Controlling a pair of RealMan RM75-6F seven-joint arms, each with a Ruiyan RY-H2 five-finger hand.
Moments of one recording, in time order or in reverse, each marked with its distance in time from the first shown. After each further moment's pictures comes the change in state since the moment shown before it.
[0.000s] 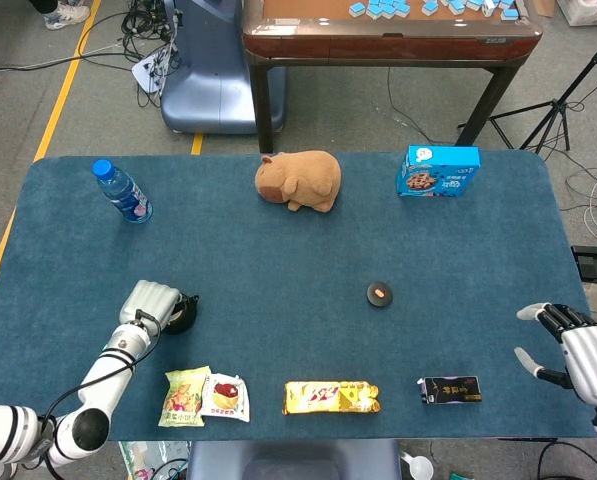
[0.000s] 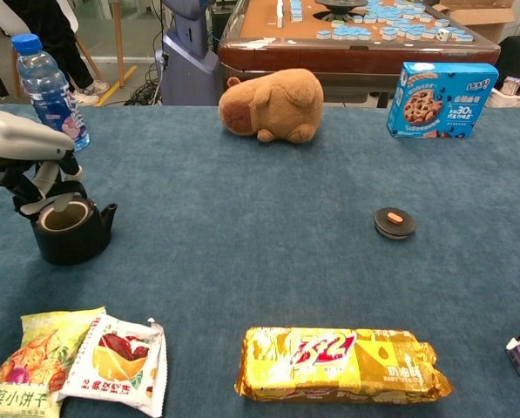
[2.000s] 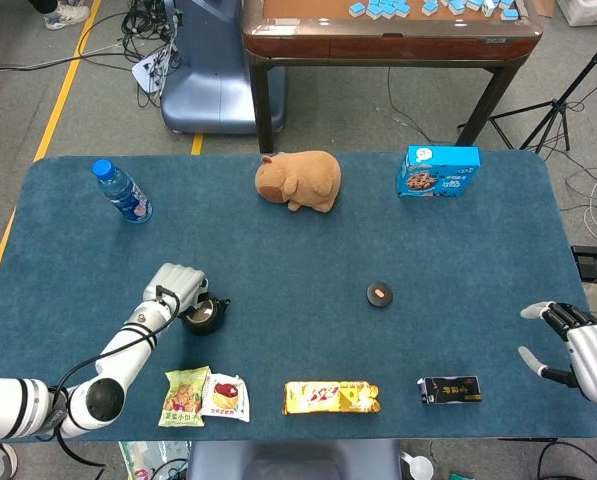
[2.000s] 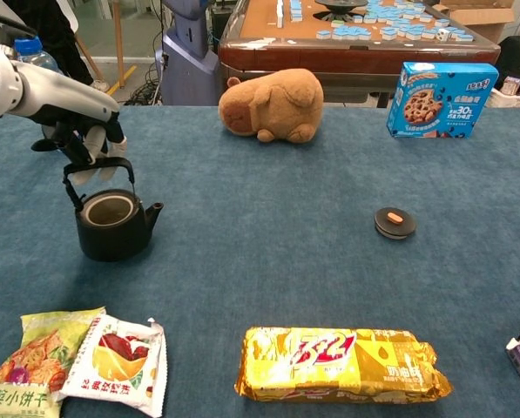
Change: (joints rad) left arm -0.201 0.074 -0.052 0.019 -0.181 -0.184 -0.137; right arm 0.002 0.012 0.001 0.014 0.005 -0.004 0.051
